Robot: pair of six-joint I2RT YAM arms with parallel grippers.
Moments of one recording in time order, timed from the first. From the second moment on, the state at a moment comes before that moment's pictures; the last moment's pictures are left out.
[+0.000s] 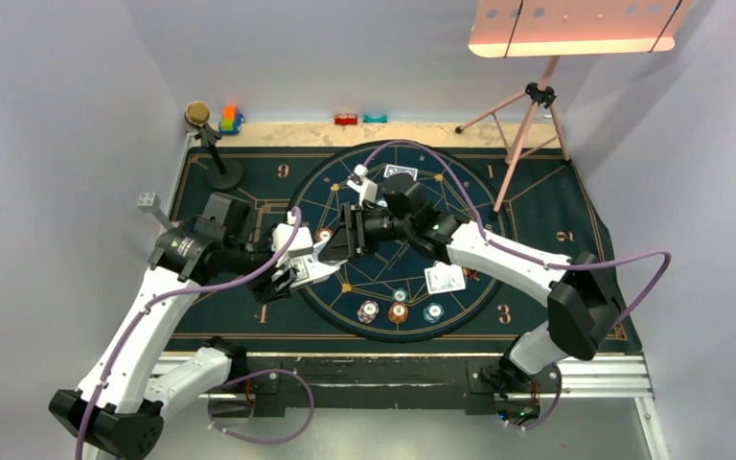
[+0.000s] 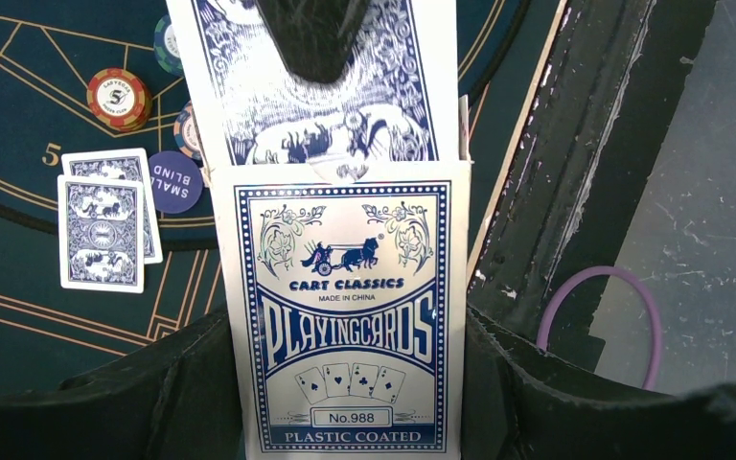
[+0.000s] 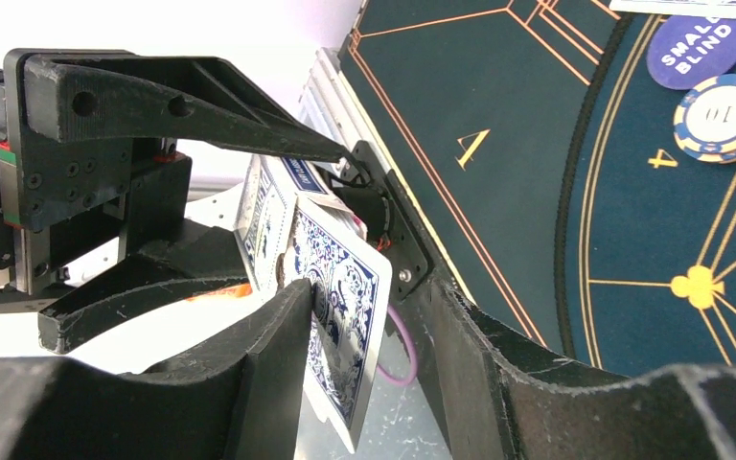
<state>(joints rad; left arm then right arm) -0.35 0.95 1.09 -1.20 0.56 0.71 0.82 1.53 1.12 -0.03 -0.60 0.82</state>
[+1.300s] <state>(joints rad) -0.35 0.92 1.09 -1.22 0.57 0.71 0.55 1.46 1.24 -0.22 -0.54 0.72</state>
